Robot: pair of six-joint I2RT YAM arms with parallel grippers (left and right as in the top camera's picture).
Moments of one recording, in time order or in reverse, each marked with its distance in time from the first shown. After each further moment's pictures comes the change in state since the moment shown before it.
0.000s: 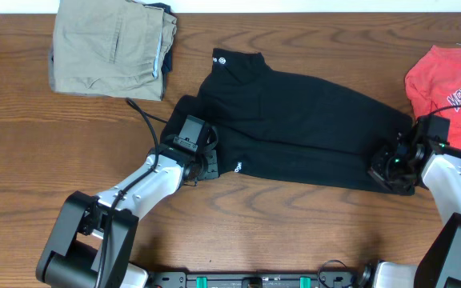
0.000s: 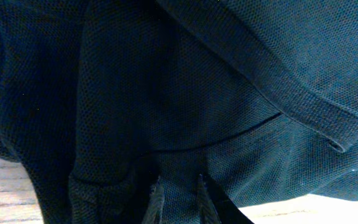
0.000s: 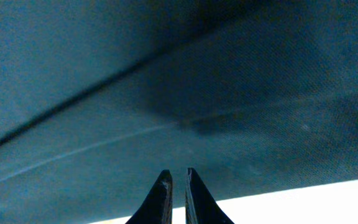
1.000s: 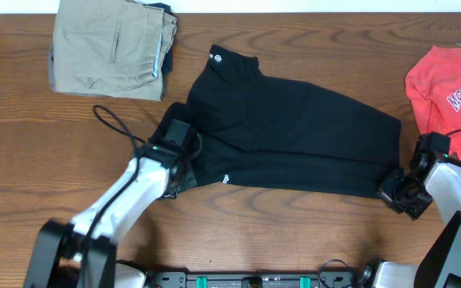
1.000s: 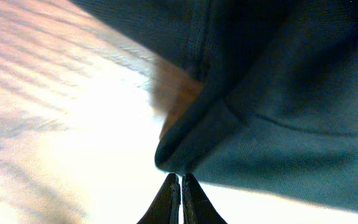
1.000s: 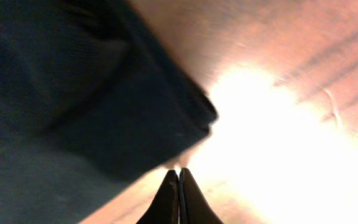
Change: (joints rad) left arm 0.064 -0.163 0.016 -0.406 -0.223 -0.196; right arm -0.084 0.000 -0.063 -0.111 0.279 0.079
